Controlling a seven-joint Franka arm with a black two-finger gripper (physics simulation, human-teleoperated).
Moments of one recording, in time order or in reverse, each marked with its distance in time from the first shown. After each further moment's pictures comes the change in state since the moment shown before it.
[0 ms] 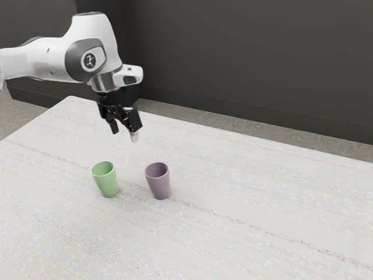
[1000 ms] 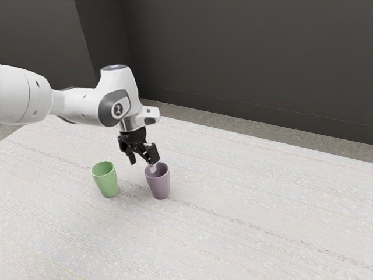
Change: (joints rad) arm 0.000 0.273 0.010 -0.021 0.005 0.292 -0.025
